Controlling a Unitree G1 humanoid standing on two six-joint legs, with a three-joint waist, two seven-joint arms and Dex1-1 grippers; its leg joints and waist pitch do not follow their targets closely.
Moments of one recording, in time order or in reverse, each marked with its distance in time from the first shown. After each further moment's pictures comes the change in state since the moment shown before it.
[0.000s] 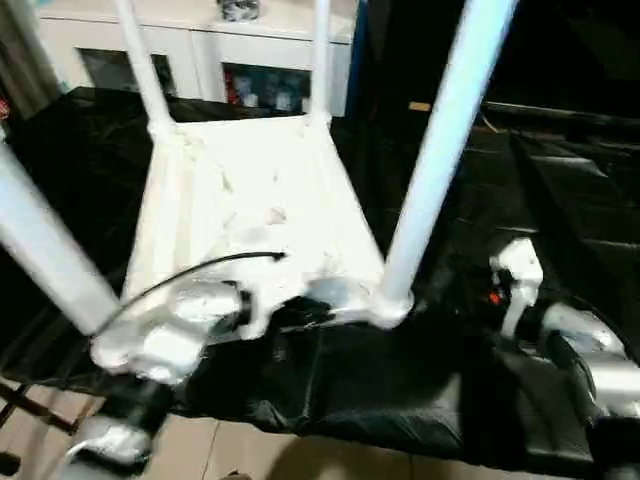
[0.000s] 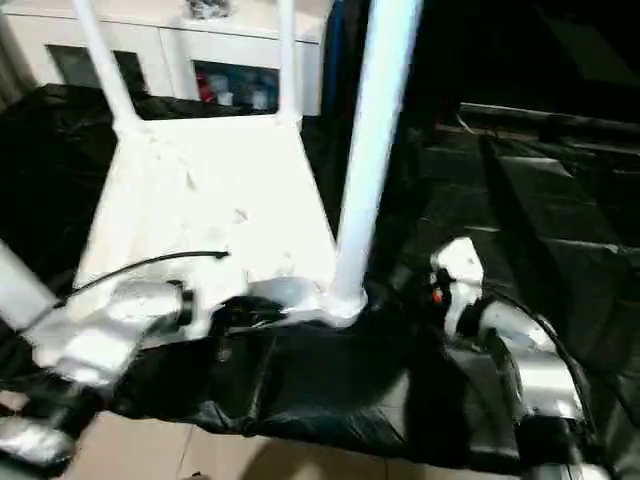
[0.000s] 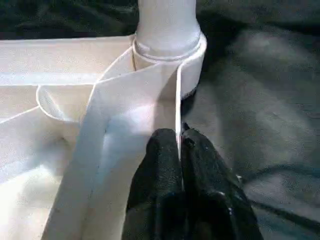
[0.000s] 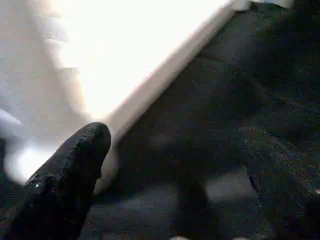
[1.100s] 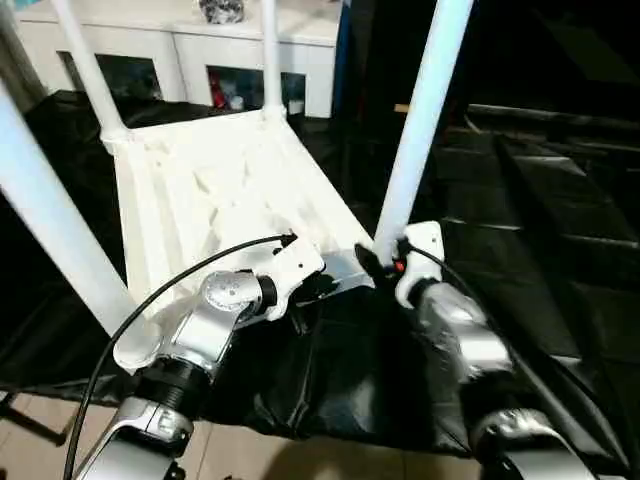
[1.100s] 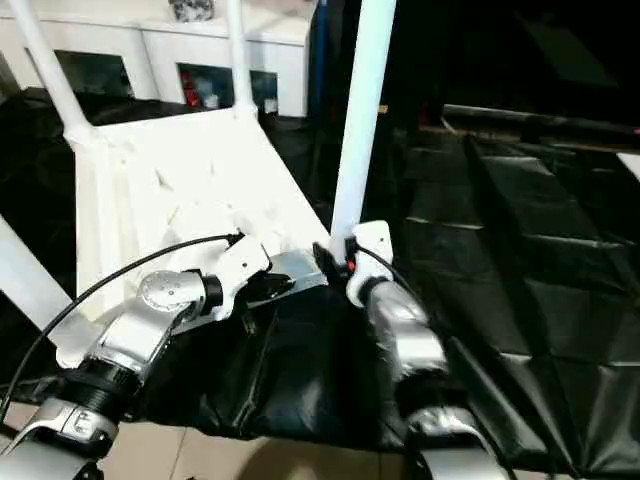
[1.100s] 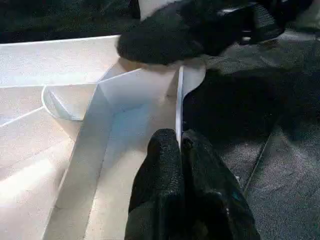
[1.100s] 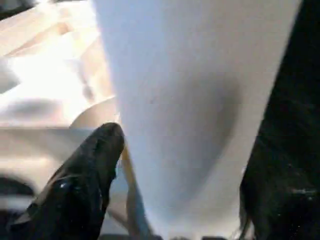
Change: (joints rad) left arm -0.106 -0.170 0.009 0.188 0.183 0.012 0.294; right arm -0.159 0.337 0.051 0.240 -0.129 -0.115 -0.273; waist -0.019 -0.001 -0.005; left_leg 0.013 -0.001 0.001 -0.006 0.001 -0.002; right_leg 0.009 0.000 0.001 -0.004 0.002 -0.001
